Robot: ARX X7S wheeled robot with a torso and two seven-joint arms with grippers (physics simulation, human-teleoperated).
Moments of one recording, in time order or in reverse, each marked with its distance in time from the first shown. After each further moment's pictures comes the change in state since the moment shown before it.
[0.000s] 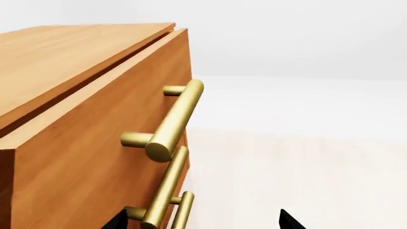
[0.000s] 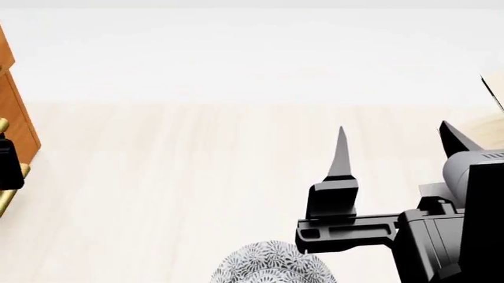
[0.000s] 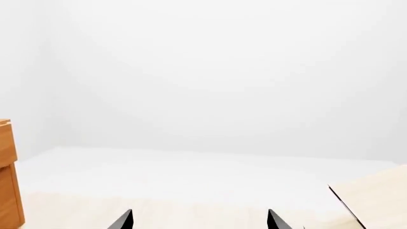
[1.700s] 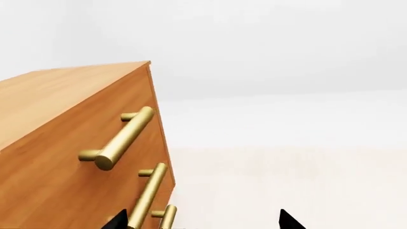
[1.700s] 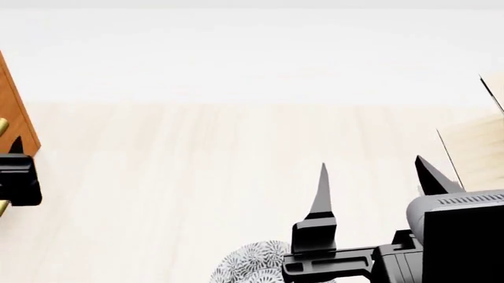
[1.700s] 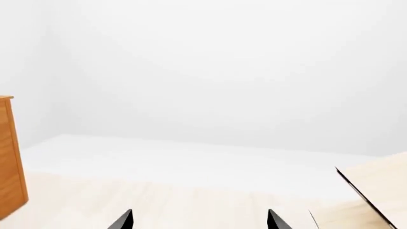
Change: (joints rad) left arm 0.078 -0.037 -0.001 0.328 -0.066 -0.034 -0.195; right arm -0.165 -0.050 -0.058 0.001 -0.219 -0.058 -0.086
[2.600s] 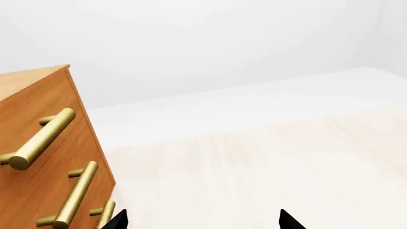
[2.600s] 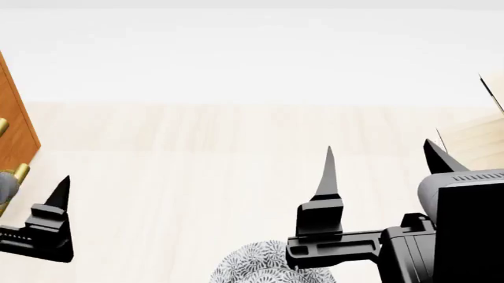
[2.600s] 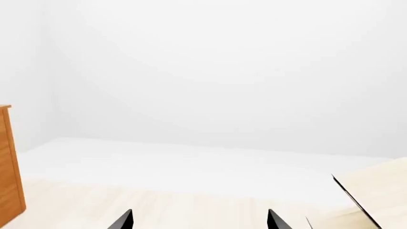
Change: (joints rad) left arm 0.059 -0.060 0.000 0.268 -0.186 -0.046 -0.024; right arm 0.096 0.022 0.010 0.002 0.109 0.035 0.050
